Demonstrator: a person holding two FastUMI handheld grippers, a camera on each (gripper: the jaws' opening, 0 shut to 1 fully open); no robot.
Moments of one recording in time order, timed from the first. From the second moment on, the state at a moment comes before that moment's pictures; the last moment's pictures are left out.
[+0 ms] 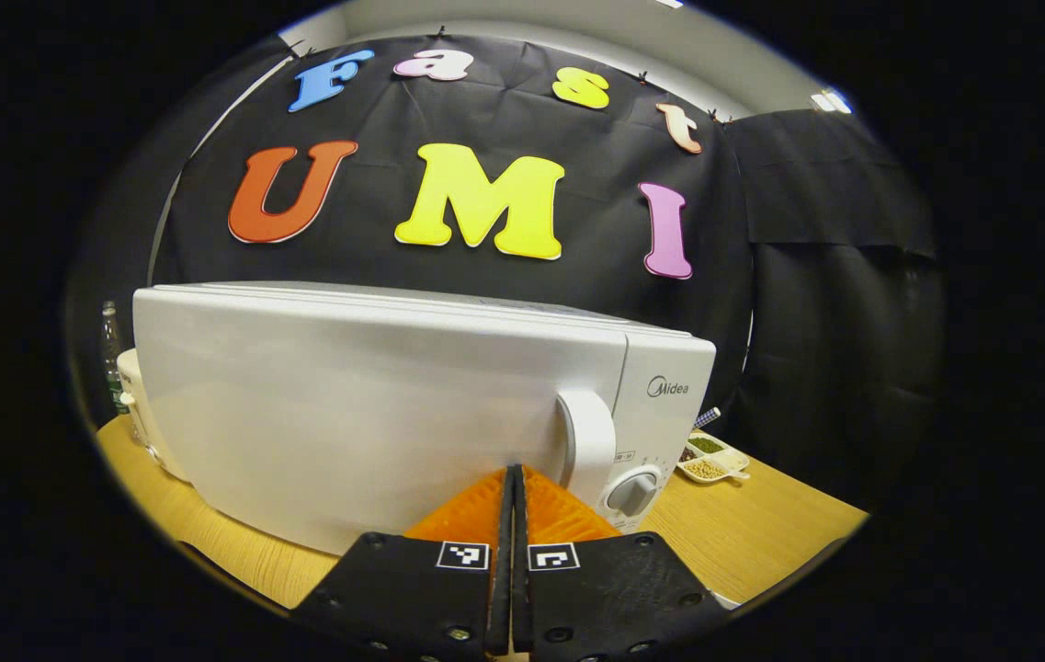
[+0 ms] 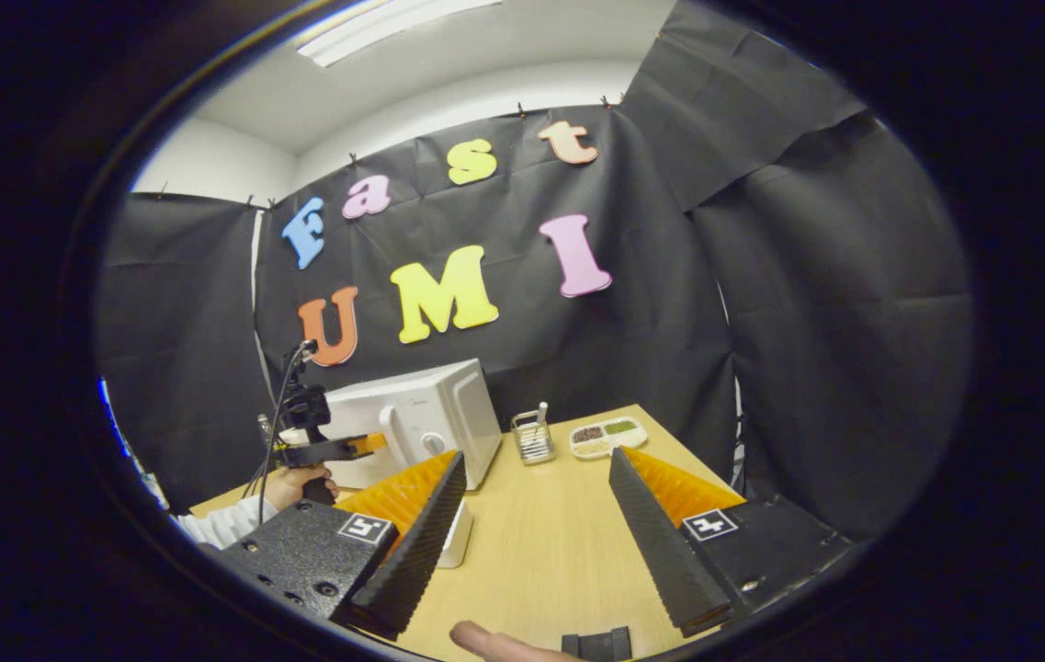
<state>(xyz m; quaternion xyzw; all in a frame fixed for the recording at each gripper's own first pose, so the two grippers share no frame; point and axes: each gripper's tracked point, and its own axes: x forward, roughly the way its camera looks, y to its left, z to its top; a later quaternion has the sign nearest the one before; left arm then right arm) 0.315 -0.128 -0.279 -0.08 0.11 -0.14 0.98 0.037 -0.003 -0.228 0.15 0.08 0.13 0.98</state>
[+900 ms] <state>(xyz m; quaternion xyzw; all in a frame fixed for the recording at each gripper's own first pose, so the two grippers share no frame) 0.218 -0.084 -0.242 -0.07 0.15 -0.07 0.98 -0.012 0.009 -0.182 0.09 0.07 0.09 0.99</state>
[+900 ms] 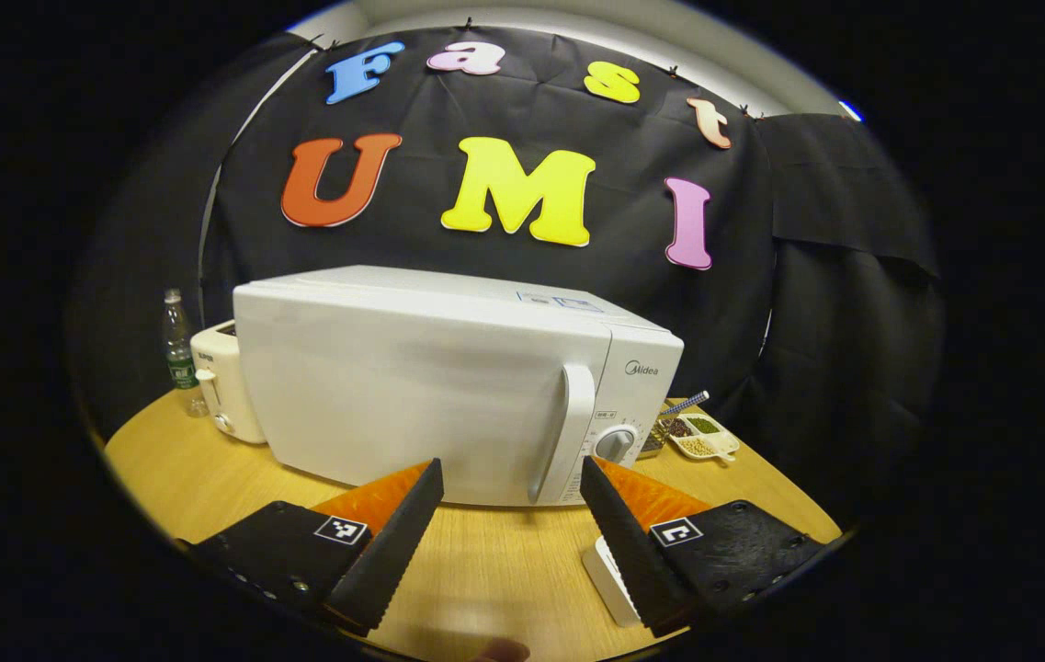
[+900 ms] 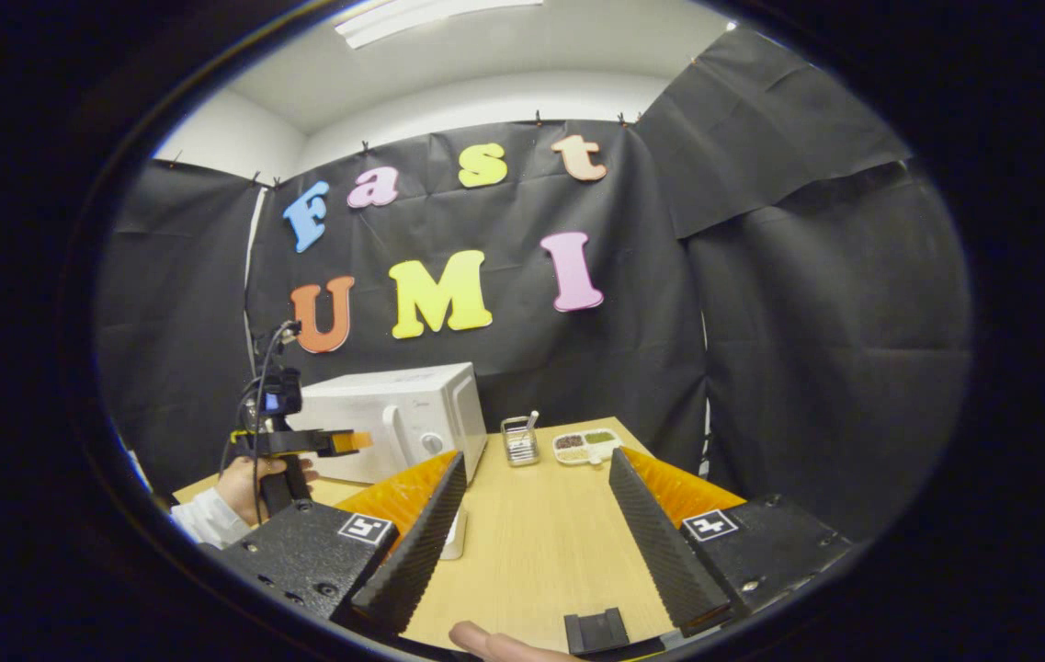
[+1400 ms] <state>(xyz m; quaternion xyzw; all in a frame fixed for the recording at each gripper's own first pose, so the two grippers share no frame) 0.119 -0.040 -0.168 -0.06 0.12 -0.06 0.99 -0.003 0.024 -0.163 0.05 0.09 0.07 0.99</state>
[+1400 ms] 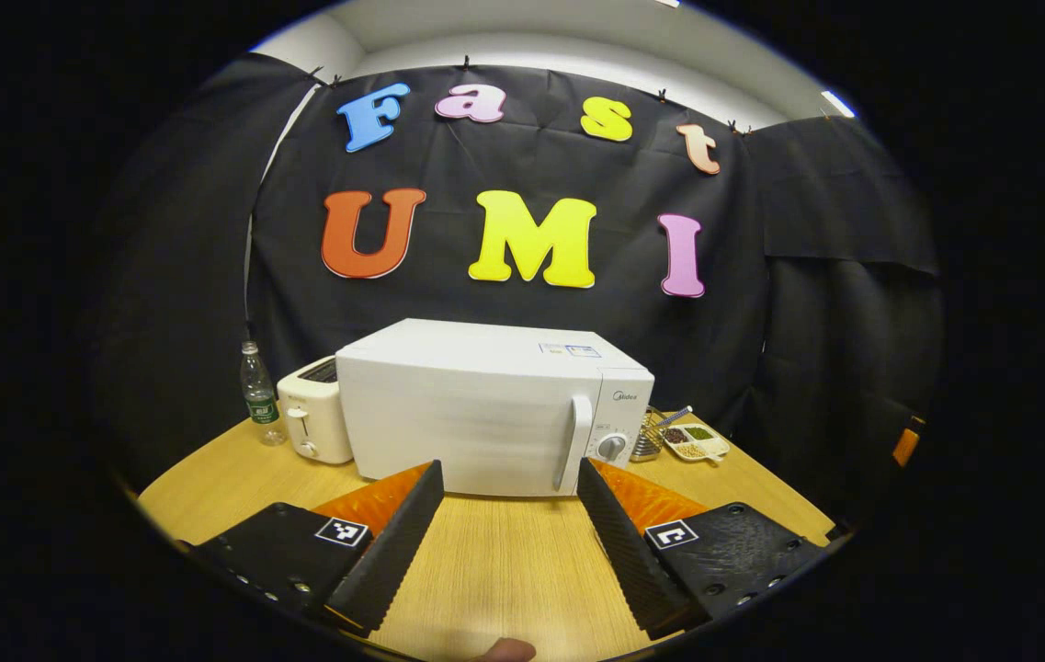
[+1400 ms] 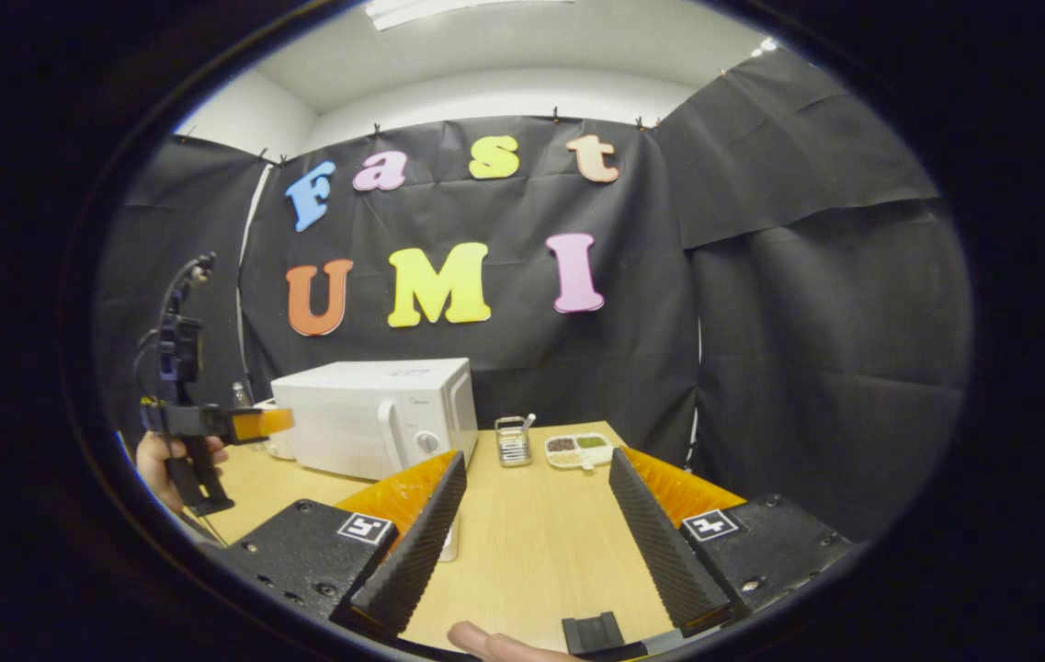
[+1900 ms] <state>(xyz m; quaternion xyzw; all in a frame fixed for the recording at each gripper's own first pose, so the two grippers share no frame) -0.008 0.004 -0.074 -0.01 0.02 -0.02 1.00 -0.021 0.029 -0.114 0.05 0.06 0.07 0.99</state>
